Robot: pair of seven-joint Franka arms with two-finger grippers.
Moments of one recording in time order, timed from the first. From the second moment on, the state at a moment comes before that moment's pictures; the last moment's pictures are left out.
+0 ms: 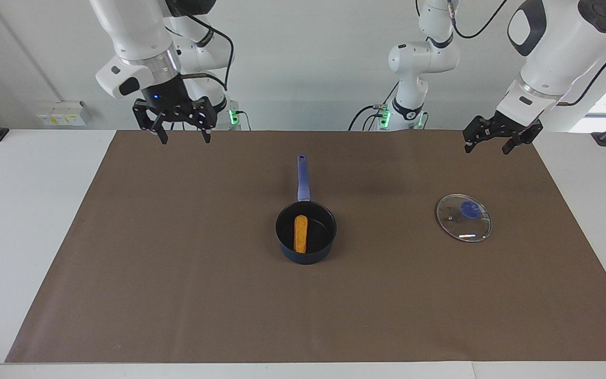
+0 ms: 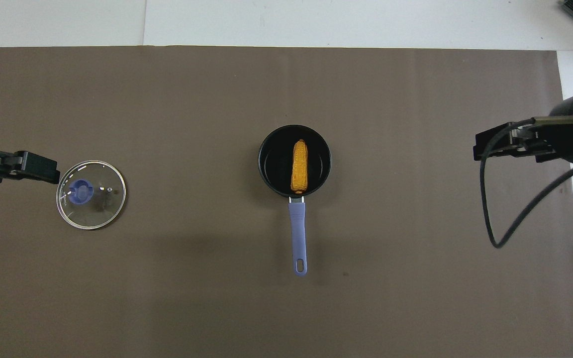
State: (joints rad) left arm 0.04 -0.02 -0.07 -1.62 -0.03 1.55 0.03; right arm 0.07 0.02 0.02 -1.38 0.04 1.39 0.15
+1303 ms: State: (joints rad) left arm 0.04 -0.04 -0.07 -1.57 -0.03 1.47 0.08; right arm 0.02 -0.01 0.01 -1.46 -0.03 1.42 -0.03
